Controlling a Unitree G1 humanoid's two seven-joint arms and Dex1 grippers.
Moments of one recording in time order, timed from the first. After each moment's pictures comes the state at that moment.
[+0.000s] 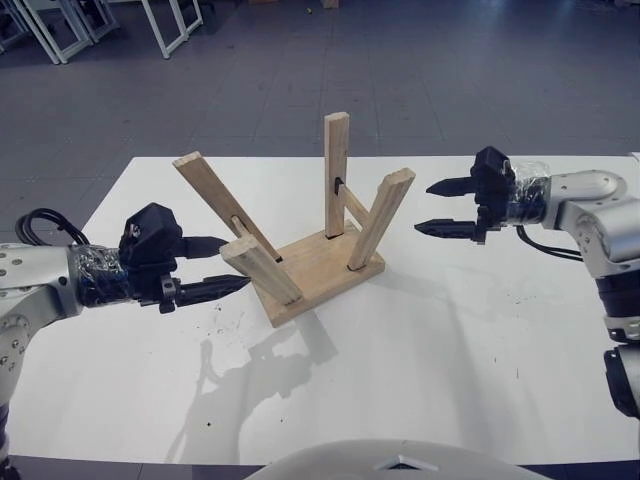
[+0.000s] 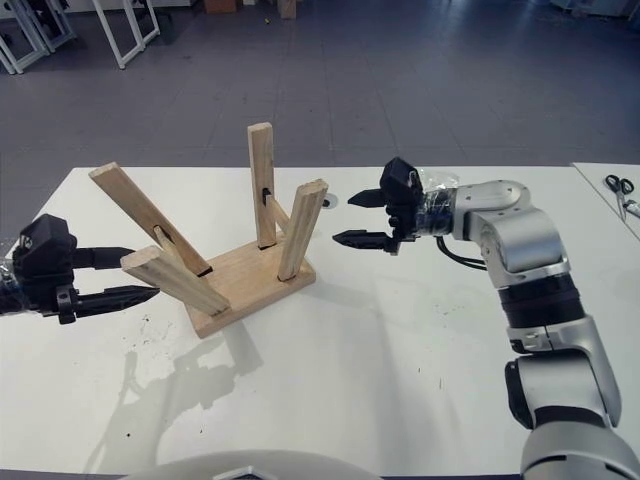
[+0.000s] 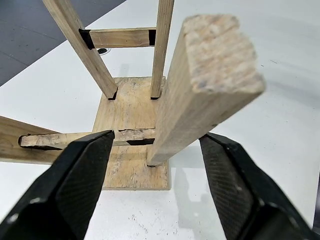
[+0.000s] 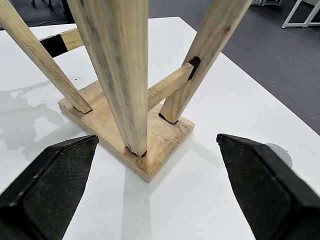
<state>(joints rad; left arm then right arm) -0.01 1.09 0.41 -0.54 -0.75 0.88 -1.03 -0.70 -0.71 0.21 0.15 0.43 0.55 1.16</state>
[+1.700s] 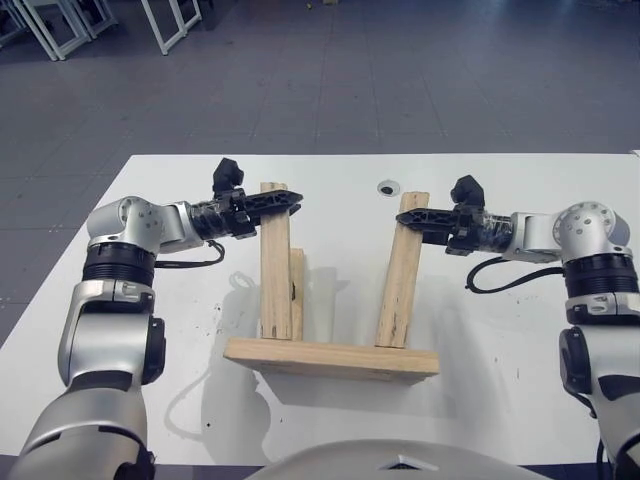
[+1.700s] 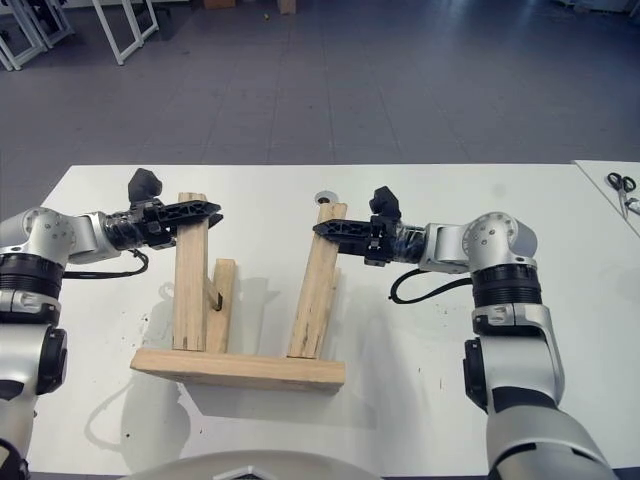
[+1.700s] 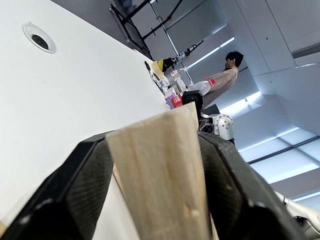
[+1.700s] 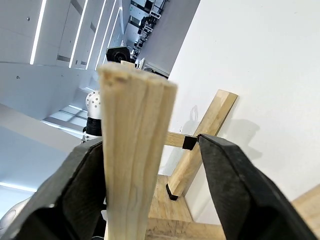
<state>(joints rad) -0.83 0.66 -0.05 0.81 -0.83 1.09 -1.17 -0.78 -0.54 -0.01 0.58 0.98 1.34 0.91</state>
